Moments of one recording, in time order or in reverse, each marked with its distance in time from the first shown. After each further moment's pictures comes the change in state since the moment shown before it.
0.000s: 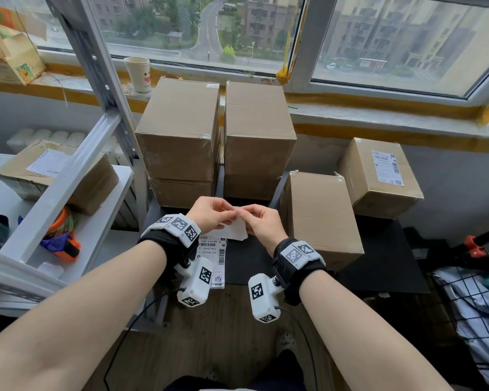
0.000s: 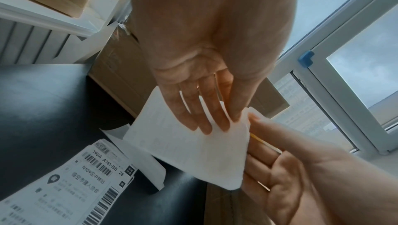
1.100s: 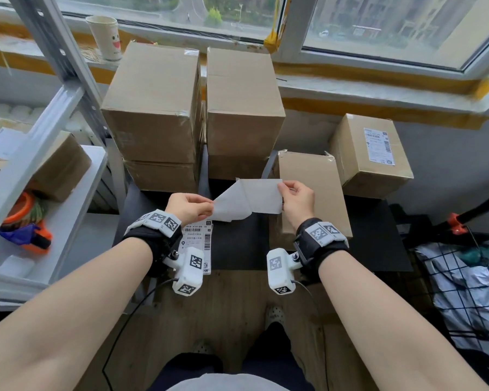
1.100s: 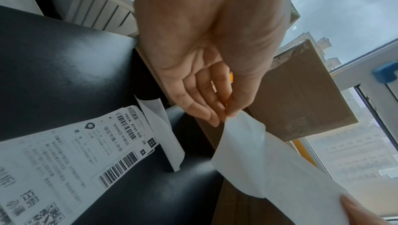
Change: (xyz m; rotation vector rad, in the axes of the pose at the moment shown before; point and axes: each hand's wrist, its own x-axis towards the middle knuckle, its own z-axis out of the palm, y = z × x) left_hand 0.025 -0.041 0.010 -0.261 0.150 -0.183; right_hand 0.021 0.010 -0.077 -0.110 0.419 0.068
